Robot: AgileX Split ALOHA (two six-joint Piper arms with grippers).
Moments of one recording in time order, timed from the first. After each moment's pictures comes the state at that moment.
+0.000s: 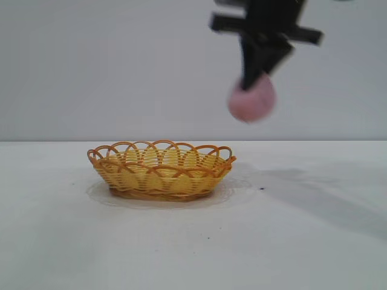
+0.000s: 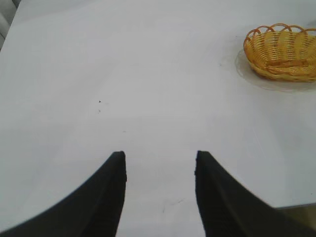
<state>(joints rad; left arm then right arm) -0.02 -0.02 -0.48 -0.03 1.12 0.06 0.53 1.94 -1.62 0.10 0.87 -0.11</state>
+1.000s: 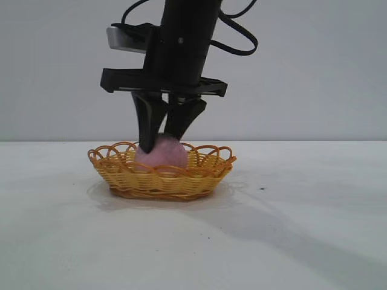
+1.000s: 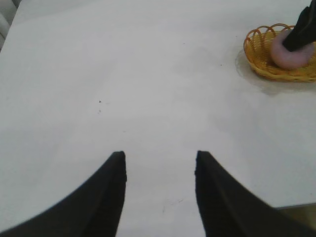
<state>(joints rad) -0.02 -0.02 -0.48 -0.03 1.12 0.06 0.71 2.16 -1.63 0.11 0.78 -0.11</state>
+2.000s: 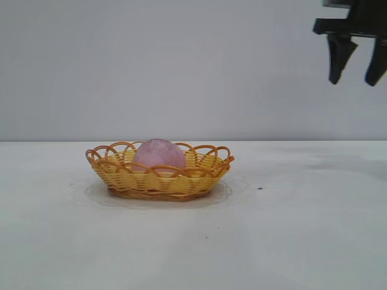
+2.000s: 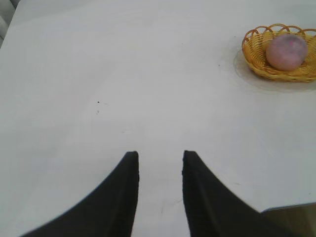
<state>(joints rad) -0.02 -0.02 -0.48 -0.03 1.12 0.06 0.02 1.99 -1.64 0.16 0.88 -0.11</state>
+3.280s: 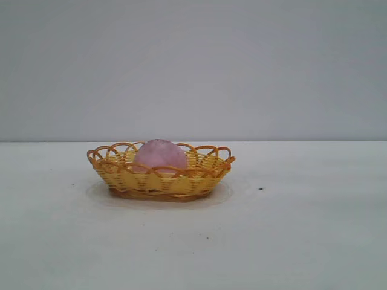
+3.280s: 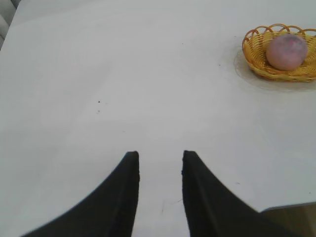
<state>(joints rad) -0.02 -0.02 -0.48 -0.03 1.12 0.06 0.01 0.57 -0.65 0.13 1.05 -0.11</state>
